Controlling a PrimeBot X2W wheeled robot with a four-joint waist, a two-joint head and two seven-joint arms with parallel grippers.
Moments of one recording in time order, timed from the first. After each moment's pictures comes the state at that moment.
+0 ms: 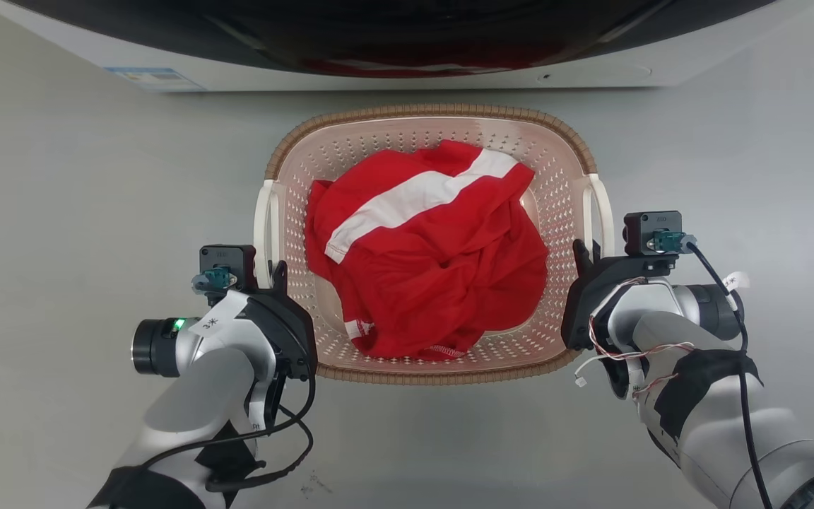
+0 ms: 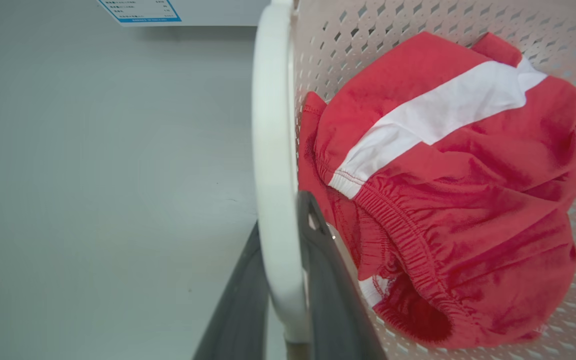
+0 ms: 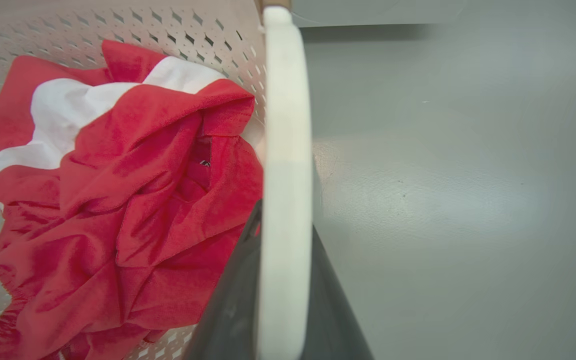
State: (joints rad) left arm -0.82 0.06 -0.79 1.08 -0.88 0.10 -0.14; right arm -0.95 -0.09 1.06 1.15 1.05 -0.11 -0.12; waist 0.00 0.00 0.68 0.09
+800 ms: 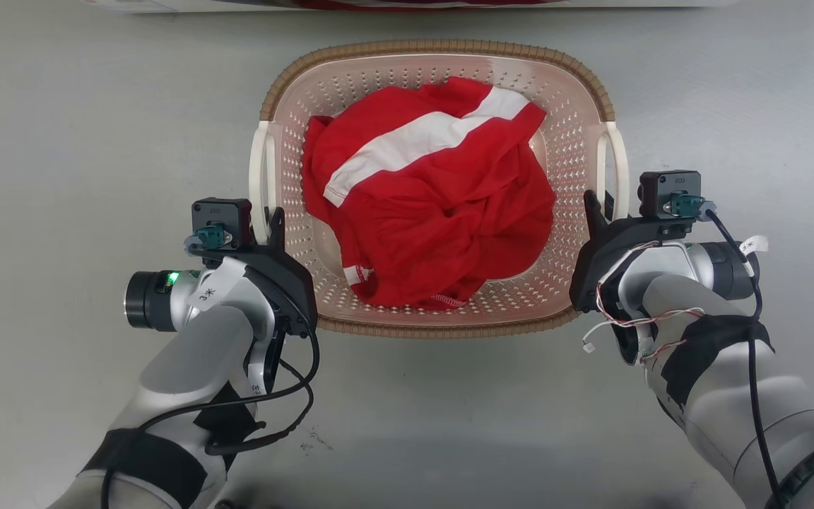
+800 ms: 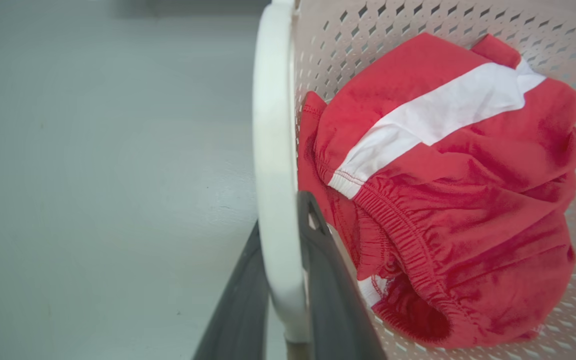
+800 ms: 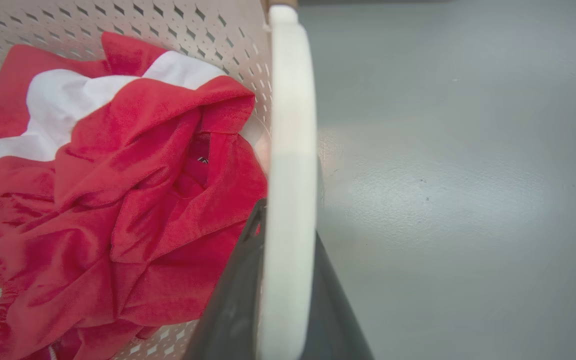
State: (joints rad) left arm -0.91 0.05 -0.81 1.11 -0.88 0.11 -0.20; right arm -1.04 -0.09 1.06 1.20 1.02 -0.08 -0.19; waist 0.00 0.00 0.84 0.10
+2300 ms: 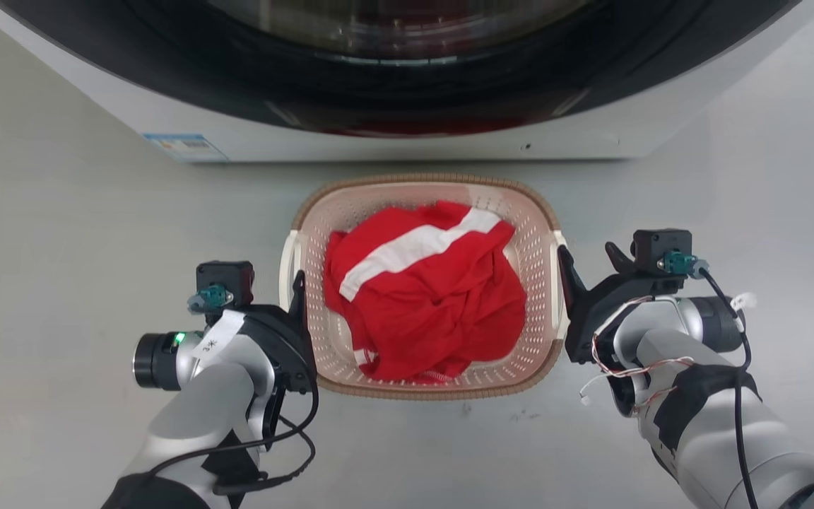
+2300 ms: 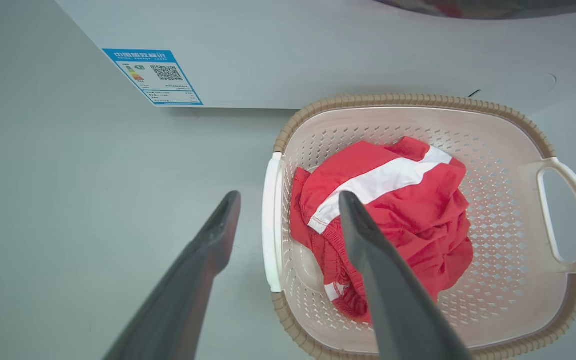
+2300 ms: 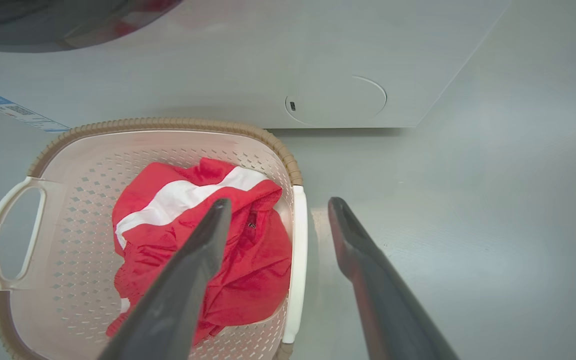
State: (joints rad) left arm -0.83 0.03 -0.81 1.20 -0.92 0.07 -0.25; right arm -0.94 -0.06 1.05 1.25 1.03 -0.03 -0.24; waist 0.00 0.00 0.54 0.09
